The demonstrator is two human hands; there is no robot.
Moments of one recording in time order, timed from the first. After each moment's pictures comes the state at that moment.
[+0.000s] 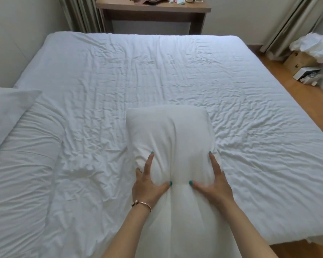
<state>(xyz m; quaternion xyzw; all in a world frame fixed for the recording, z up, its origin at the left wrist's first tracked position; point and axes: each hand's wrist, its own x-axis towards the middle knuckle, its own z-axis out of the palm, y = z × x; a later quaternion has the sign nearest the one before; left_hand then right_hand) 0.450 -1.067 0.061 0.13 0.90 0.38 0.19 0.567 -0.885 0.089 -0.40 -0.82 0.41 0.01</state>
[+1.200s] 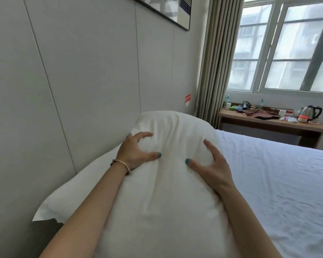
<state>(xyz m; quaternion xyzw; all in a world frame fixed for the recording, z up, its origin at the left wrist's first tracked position) 0.429 -1.495 0.374 0.07 0.89 0.41 -0.19 0.474 -1.237 0.358 0.01 -0.84 0.51 0.16</state>
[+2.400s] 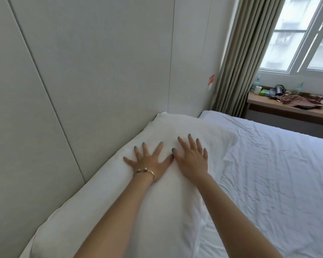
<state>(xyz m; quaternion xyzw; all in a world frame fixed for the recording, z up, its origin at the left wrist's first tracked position) 0.179 -1.655 0.287 -0.09 0.99 0.13 0.04 0.169 -1.508 0.292 0.04 -0.97 0.23 0.06</state>
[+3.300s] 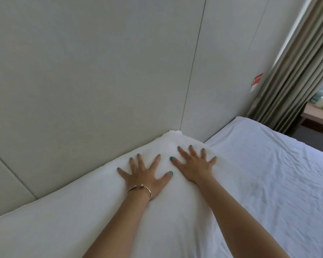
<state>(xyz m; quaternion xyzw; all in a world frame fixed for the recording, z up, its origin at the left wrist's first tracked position) 0.053 -1.621 0.211 -0.24 0.96 0.11 0.08 -0.058 -1.477 0.214 0.14 -0.98 0.05 -0.11</state>
